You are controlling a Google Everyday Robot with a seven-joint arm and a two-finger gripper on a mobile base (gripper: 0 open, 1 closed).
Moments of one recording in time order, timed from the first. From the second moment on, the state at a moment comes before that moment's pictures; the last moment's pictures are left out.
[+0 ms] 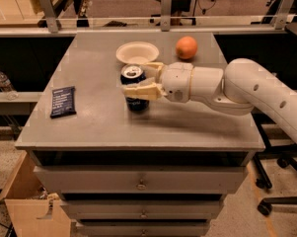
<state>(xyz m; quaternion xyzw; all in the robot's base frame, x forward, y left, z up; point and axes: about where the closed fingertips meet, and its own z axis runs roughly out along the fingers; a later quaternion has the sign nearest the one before) 0.584 0.031 0.905 -0.48 0.57 0.35 0.57</state>
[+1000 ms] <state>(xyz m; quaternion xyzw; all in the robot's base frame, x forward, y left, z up) 0.582 0.038 0.907 -0.48 0.56 0.36 0.57</state>
